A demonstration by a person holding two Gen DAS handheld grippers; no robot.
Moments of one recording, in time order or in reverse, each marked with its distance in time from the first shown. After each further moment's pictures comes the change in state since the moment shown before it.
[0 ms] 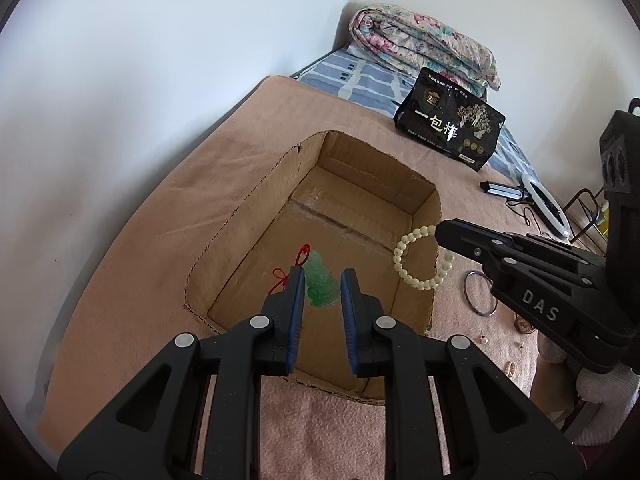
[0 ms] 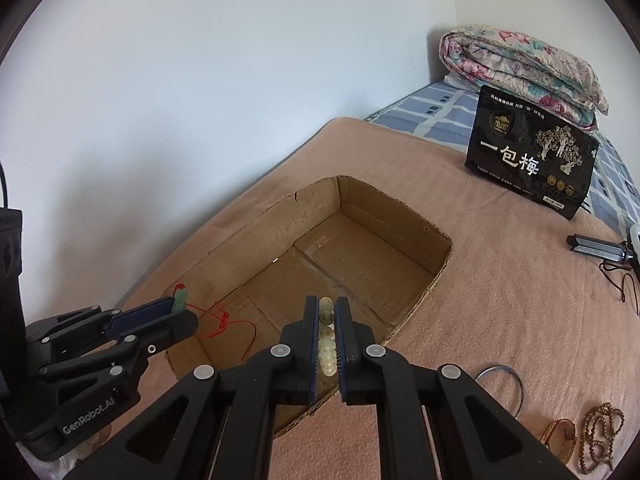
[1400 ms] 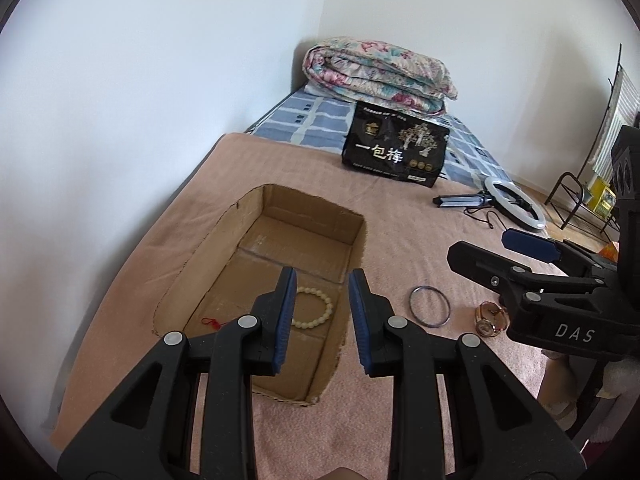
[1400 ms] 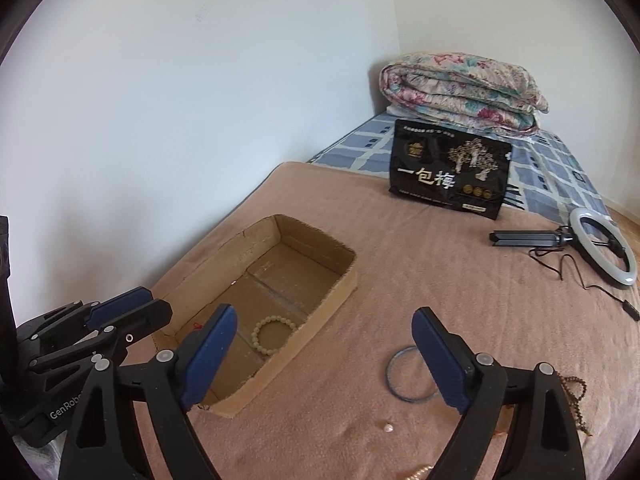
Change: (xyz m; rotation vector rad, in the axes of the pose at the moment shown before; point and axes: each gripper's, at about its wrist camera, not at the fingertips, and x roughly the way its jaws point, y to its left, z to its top) left arm -0.053 -0.075 -0.001 0.156 -0.144 -0.031; right arm -0.102 -0.050 -0.027 0.097 -0.158 -0.126
